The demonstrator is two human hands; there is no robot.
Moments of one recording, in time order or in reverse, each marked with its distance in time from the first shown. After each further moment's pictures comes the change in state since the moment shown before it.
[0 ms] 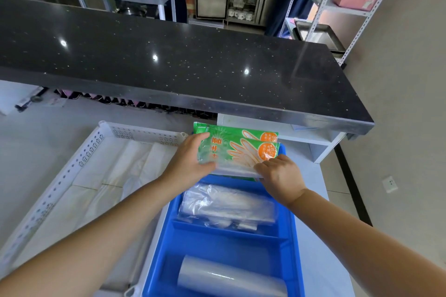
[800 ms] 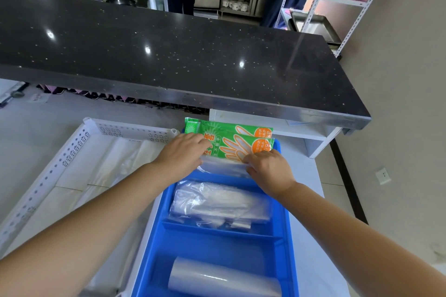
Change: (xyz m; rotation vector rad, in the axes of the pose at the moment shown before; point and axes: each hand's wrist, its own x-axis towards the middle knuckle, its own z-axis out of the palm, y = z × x) left_hand 0.034 -0.012 0.007 0.782 -0.226 0.342; right_hand 0.011 0.002 0.011 0.208 -0.131 0.138
